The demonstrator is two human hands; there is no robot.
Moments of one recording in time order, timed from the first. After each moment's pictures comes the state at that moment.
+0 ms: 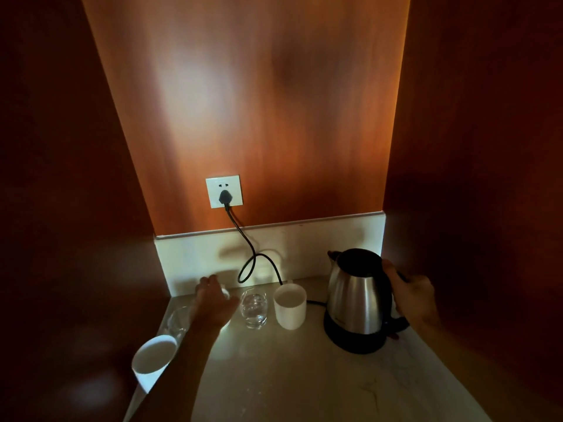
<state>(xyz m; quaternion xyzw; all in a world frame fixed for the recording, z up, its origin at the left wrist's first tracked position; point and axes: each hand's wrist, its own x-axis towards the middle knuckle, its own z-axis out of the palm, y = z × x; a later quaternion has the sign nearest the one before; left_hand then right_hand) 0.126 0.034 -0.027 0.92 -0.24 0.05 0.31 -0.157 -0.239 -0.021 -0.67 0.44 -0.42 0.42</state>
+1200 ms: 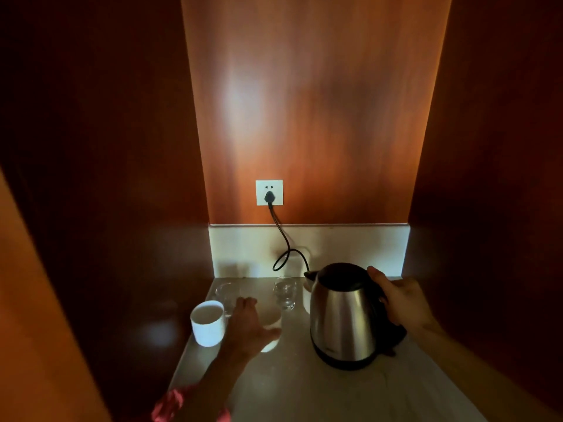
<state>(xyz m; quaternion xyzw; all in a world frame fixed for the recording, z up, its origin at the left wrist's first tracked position) 0.014 0.123 -0.030 0.91 -0.27 0.01 0.32 -0.176 -0.112 0.041 -0.71 0.32 -0.35 0.51</state>
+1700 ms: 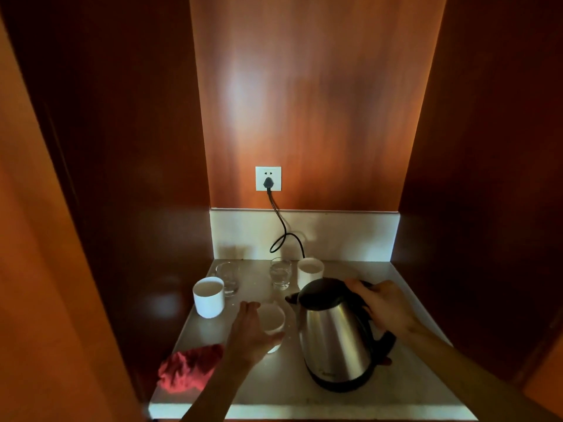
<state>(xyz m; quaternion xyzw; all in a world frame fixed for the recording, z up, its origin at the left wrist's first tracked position) -0.046 0.147 -0.064 0.89 -0.27 0.01 0.36 -0.219 -0.060 0.034 -0.79 0.29 -0.24 0.48</state>
